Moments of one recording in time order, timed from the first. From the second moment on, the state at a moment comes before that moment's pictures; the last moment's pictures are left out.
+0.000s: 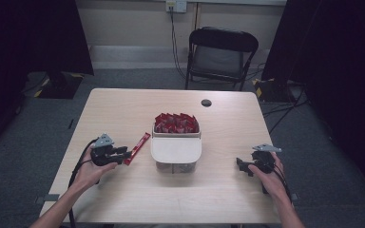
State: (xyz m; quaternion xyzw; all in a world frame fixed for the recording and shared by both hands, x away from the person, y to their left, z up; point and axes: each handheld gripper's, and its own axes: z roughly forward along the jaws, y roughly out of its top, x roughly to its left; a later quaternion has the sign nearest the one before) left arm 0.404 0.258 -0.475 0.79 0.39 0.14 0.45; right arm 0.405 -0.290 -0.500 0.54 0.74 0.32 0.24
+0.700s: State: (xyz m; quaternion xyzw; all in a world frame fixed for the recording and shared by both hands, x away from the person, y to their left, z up) left arm 0.400 0.302 -0.439 0.71 0.44 0.18 0.52; right arm 0.405 -0.290 -0.500 0.54 0.74 0.32 0.23
